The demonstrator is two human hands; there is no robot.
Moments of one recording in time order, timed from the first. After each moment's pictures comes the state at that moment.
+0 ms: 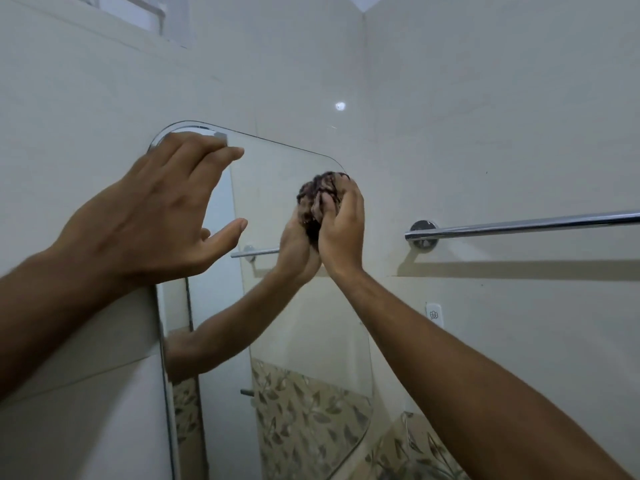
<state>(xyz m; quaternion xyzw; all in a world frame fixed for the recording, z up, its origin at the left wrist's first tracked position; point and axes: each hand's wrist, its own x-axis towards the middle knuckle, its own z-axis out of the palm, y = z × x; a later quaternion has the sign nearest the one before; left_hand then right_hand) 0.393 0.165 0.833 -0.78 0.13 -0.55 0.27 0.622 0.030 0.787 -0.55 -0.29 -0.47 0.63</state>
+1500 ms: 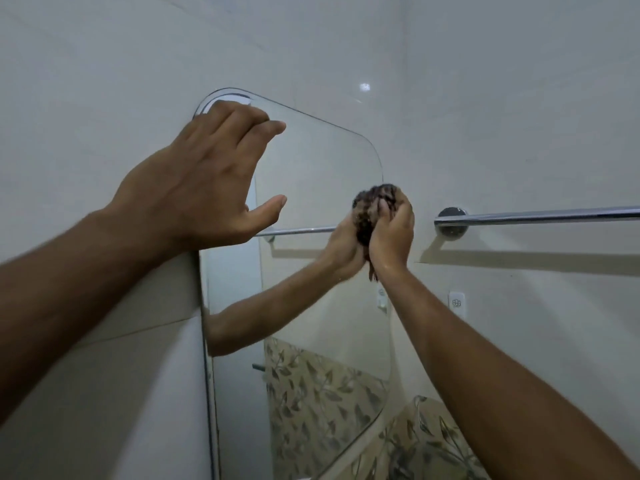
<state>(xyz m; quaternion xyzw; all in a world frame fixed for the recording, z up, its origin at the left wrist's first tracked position) 0.387 0.162 0.828 -0.78 0.10 -0.55 0.29 0.651 0.010 0.754 -0.57 -0.18 -0.40 0.70</state>
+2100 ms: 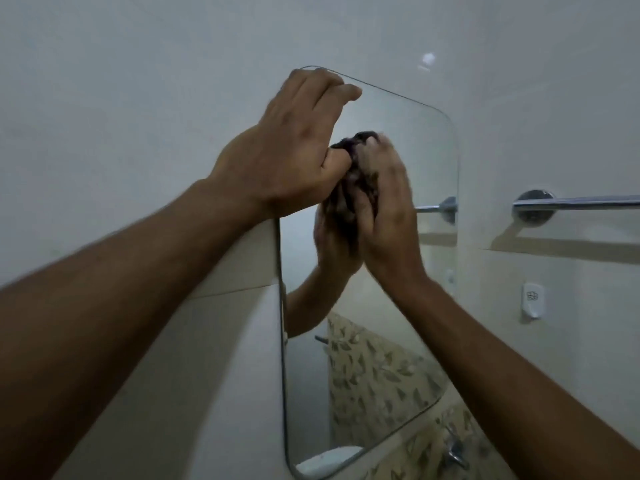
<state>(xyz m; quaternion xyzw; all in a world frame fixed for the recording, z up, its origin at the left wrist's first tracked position) 0.379 0.157 0.828 -0.81 0.13 -0.56 0.14 0.519 0.059 0.740 -0.54 -0.47 -0.51 0.48</state>
